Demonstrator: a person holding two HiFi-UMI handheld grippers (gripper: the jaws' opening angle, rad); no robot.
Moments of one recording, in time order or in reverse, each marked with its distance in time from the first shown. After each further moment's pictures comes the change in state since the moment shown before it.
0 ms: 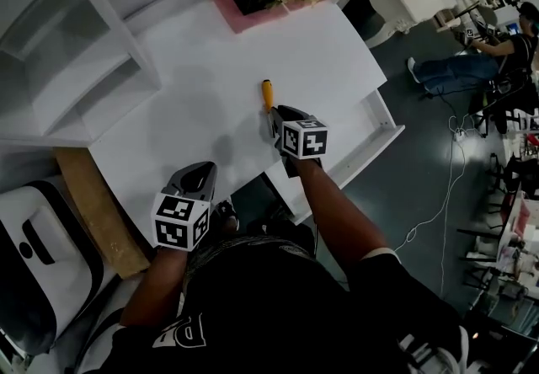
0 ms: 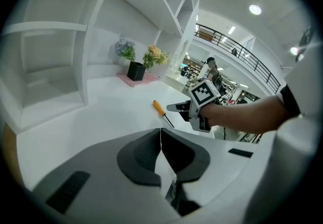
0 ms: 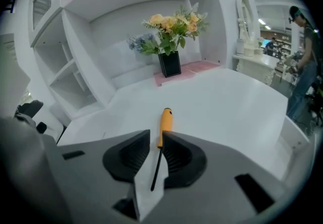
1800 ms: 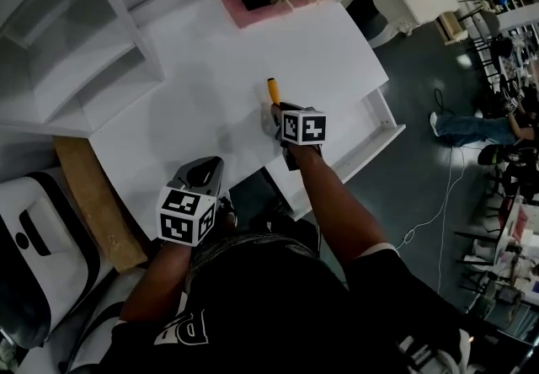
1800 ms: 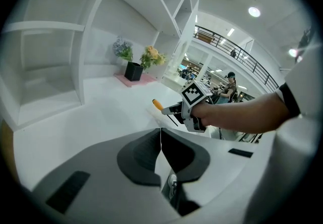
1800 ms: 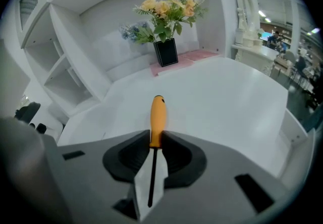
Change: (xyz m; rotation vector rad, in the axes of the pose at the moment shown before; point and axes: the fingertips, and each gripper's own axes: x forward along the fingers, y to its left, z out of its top) left arm -0.001 -0.014 -0.004 -0.007 -0.014 -0.019; right arm 0.011 -0.005 -0.017 0.042 0.109 -0.017
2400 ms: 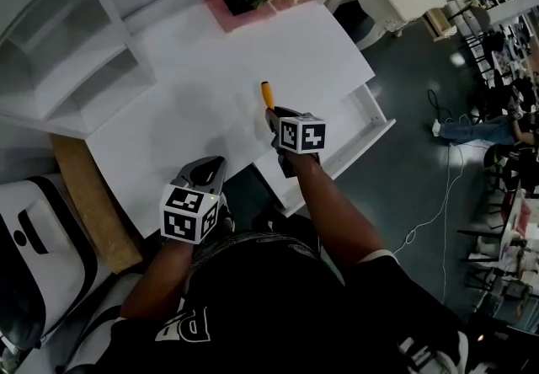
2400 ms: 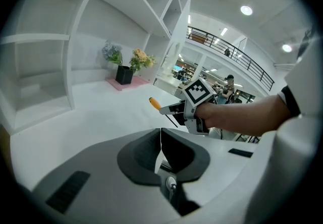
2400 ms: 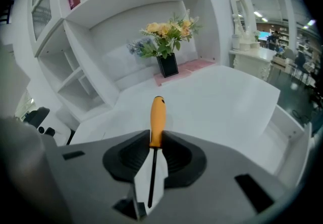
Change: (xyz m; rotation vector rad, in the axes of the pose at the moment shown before) left arm 0.007 -0.042 0.002 0.056 -0.025 -0.029; right arm -0.050 0.004 -0.001 0.018 -0.089 0.048
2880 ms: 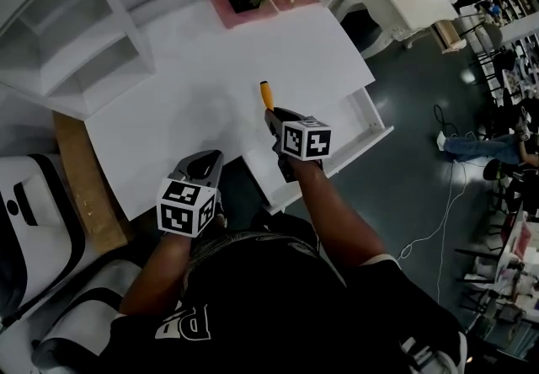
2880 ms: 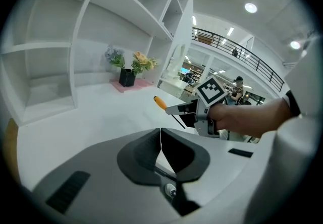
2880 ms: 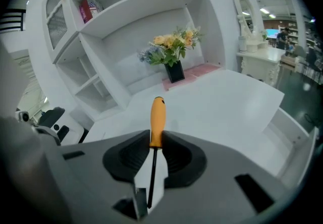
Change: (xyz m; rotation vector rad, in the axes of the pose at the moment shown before) left arm 0.009 -0.033 0.003 -0.028 -0.040 0.096; right arm -0.042 -0.002 0.004 -0.043 -0.043 0.120
